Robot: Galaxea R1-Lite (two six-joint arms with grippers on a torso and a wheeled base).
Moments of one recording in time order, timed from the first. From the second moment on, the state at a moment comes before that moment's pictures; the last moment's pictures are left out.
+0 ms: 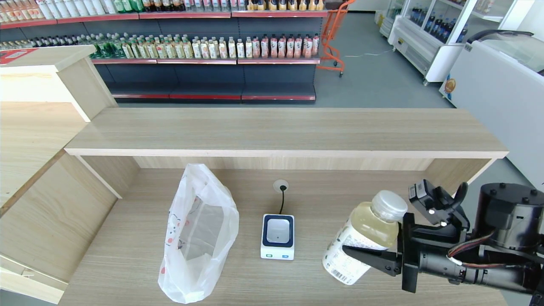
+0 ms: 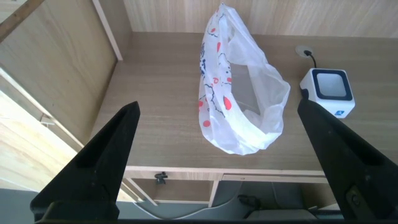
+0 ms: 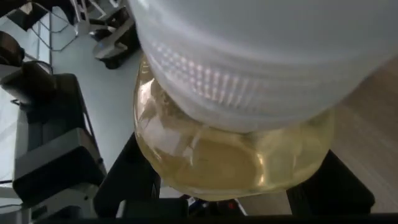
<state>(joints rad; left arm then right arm) 0.00 0.00 0.00 0.00 -0.02 0.00 0.45 1.58 -0.32 -1.03 0.57 -0.17</state>
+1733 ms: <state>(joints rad) 0.00 0.00 0.00 0.00 -0.02 0.00 0.28 1.44 -0.06 -1.23 0.37 -0.86</state>
